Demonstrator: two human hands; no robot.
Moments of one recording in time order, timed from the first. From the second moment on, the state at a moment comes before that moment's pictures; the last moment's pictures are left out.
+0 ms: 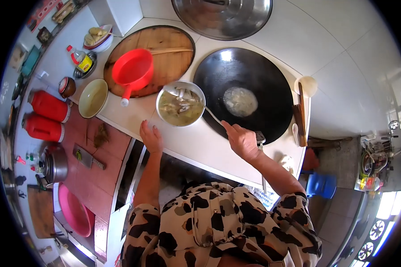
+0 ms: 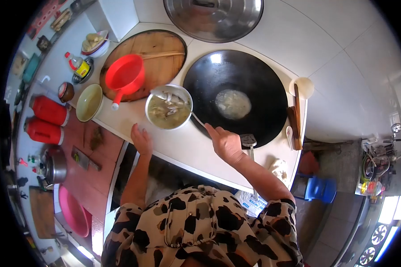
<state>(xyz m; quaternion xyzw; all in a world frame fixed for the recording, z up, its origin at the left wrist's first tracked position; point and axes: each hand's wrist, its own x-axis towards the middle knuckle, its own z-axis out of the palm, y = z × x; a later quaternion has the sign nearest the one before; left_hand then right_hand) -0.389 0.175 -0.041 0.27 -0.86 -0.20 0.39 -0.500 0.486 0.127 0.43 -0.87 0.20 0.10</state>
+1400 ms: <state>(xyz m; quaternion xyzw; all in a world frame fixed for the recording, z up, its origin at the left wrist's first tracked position) -0.391 0.256 0.022 0.39 -0.41 -0.82 0.04 -0.624 0.662 0.004 0.21 -0.97 -0.06 -0.05</state>
